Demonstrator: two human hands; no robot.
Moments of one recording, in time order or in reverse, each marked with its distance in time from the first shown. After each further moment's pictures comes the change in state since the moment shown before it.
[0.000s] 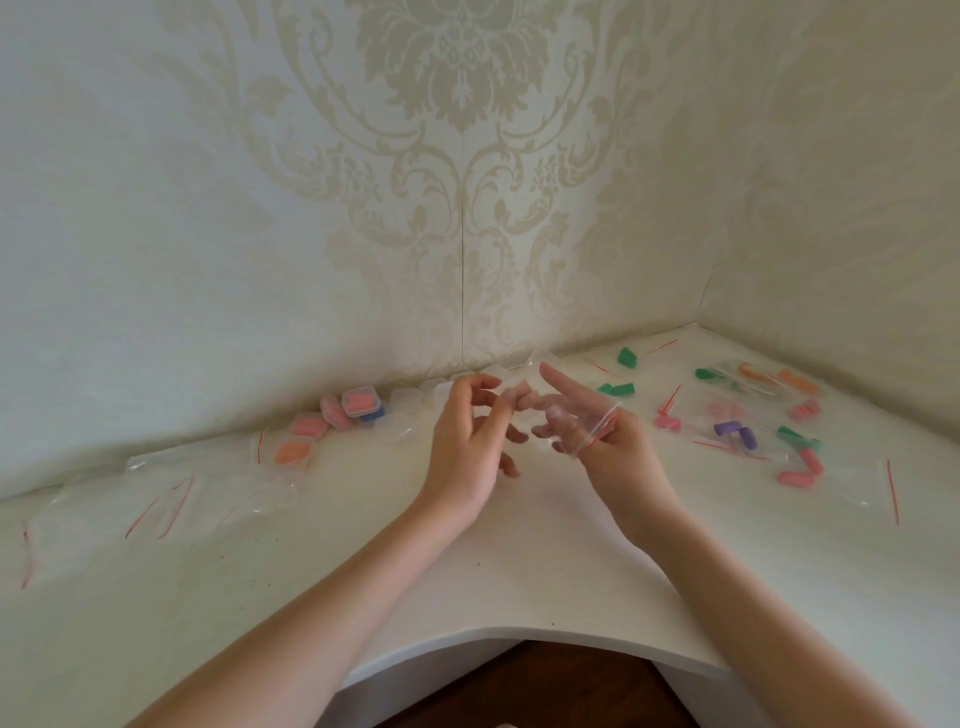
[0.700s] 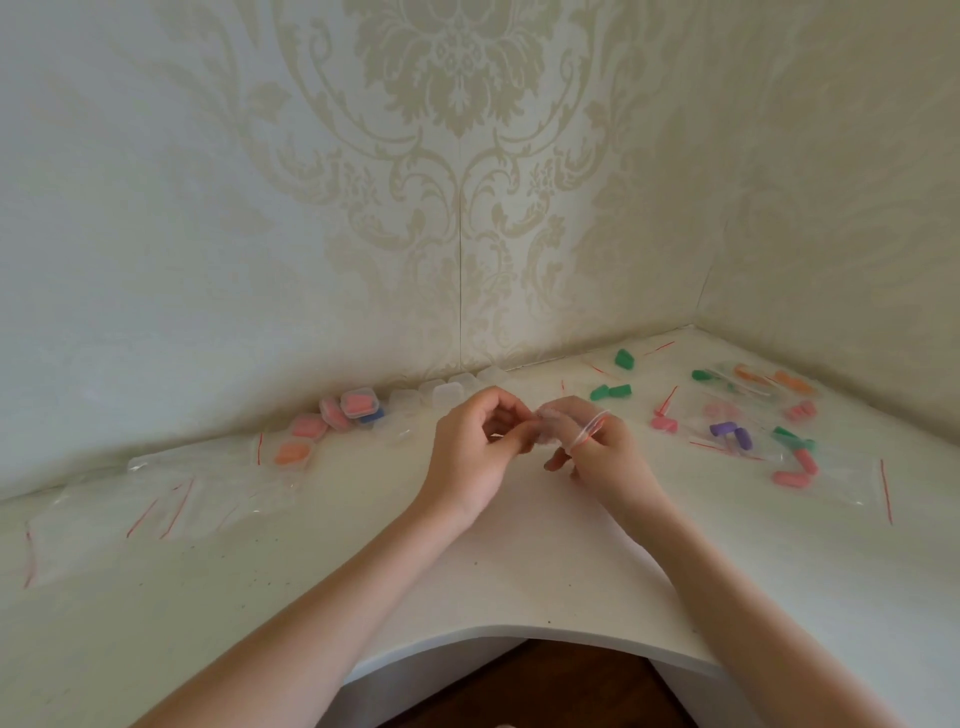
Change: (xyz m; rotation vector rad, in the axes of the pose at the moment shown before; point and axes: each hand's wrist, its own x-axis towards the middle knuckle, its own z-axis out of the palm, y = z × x) left_hand 0.001 -0.005 0.000 0.127 -0.100 0.130; right_hand 0.003 0.002 0.002 -0.135 0.038 0.044
